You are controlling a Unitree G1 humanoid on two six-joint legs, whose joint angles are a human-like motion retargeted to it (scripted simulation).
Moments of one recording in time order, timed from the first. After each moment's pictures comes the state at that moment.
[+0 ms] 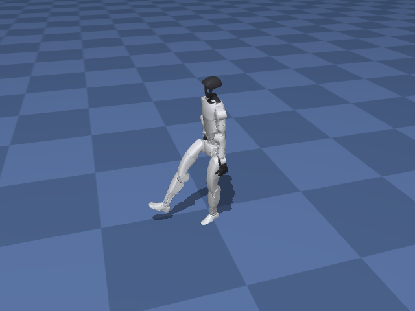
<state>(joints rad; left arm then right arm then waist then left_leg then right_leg) -0.05 0.11 0.39 1.54 0.30 0.20 -0.23 0.03 -0.16 -0.19 1.60 -0.85 -0.01 0.04 -0.18 0.07 0.12 0.03 0.00 0.22 0.07 -0.08 0.12 -0.61 -0.01 -0.15 0.07 -0.02 -0.22</state>
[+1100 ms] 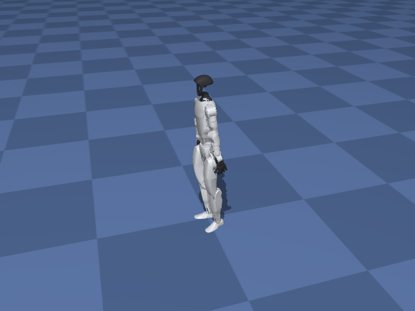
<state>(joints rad) 0.08 0.10 0.42 1.54 0.36 0.23 -0.27 0.00 -0.16 -0.17 1.57 -0.91 0.07 0.14 -0.11 0.07 -0.05 -0.01 0.04 0.35 0.02 -0.08 -0.05 -0.04 0.05 -0.28 0.03 -0.11 -0.03</state>
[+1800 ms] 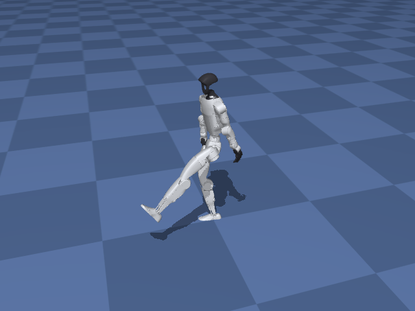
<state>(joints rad) 0.20 0.06 0.58 1.60 0.23 0.26 -0.32 -0.11 -0.11 -0.11 1.57 -0.90 0.05 0.13 0.29 -0.16 0.40 -0.67 0.20 0.24 0.04 -0.06 0.03 0.10 -0.14 -0.02 0.29 -0.22 -0.09</state>
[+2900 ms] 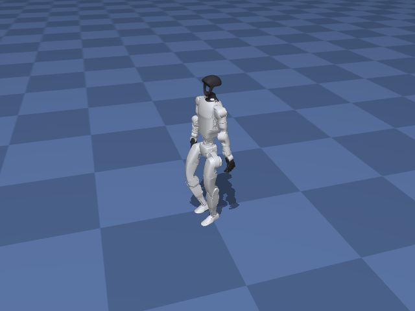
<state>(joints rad) 0.17 0.16 0.53 1.59 0.43 0.26 -0.28 0.00 -0.17 -0.18 1.56 -0.87 -0.03 0.09 0.02 0.03 -0.09 0.01 -0.05 0.28 0.09 -0.14 0.07 -0.24 -0.09 -0.22 0.62 0.01 0.04</state>
